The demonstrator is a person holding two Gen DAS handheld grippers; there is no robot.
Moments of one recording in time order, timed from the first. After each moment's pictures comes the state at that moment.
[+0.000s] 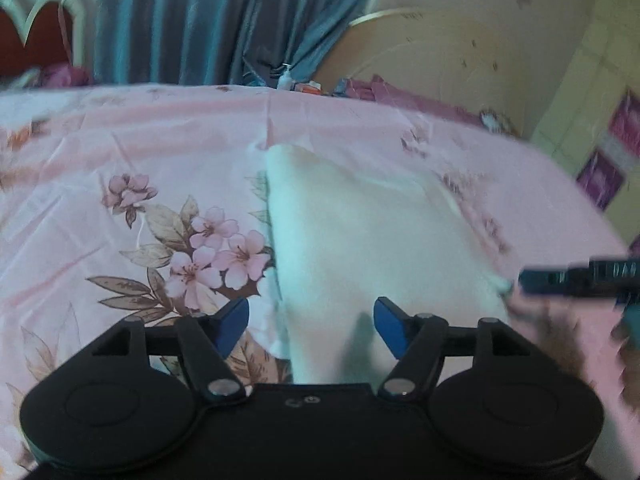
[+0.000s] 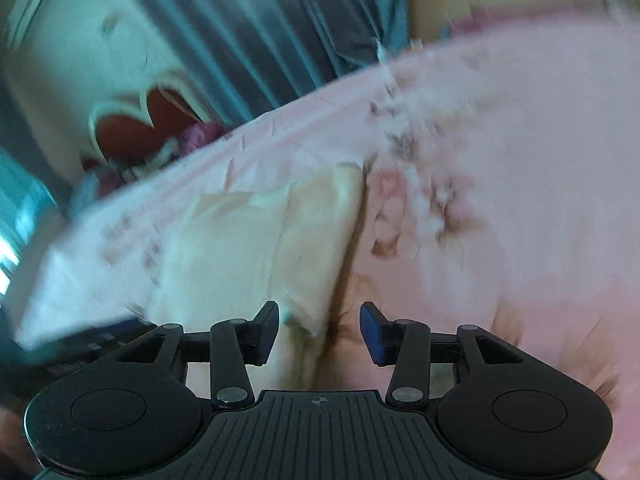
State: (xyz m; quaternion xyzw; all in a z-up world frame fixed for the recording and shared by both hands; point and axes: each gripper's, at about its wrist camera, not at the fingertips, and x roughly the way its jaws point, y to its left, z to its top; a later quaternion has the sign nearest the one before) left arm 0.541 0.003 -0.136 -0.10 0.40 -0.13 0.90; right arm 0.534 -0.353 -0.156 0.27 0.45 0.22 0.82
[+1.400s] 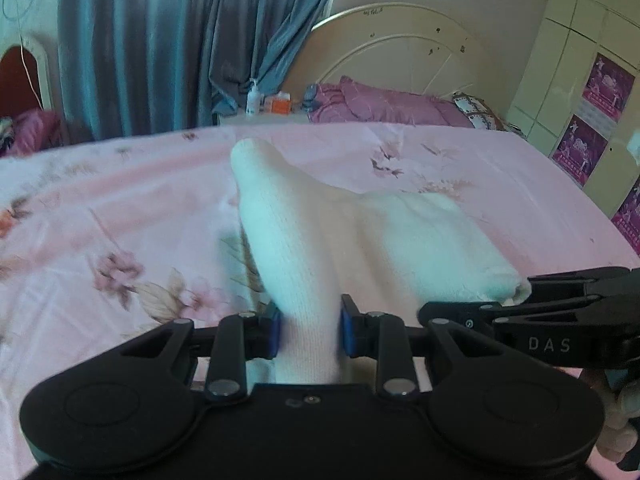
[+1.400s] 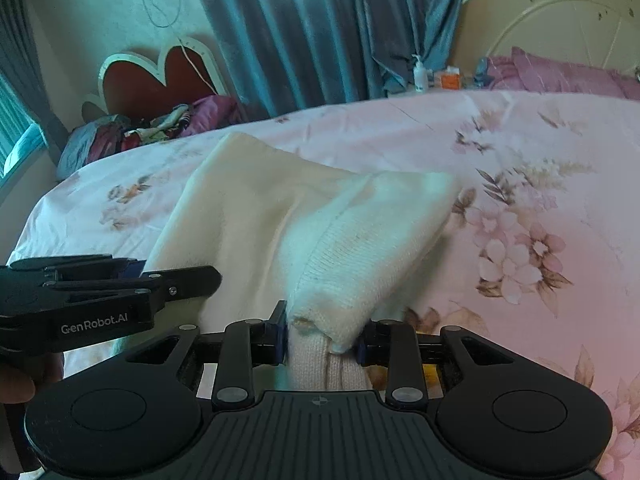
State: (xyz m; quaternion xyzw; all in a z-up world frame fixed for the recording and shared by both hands) left arm 0.563 -0.019 -0.087 -0.01 0.38 -0.16 0.91; right arm 0.529 -0.207 -0.095 0.08 0.43 0.21 0.88
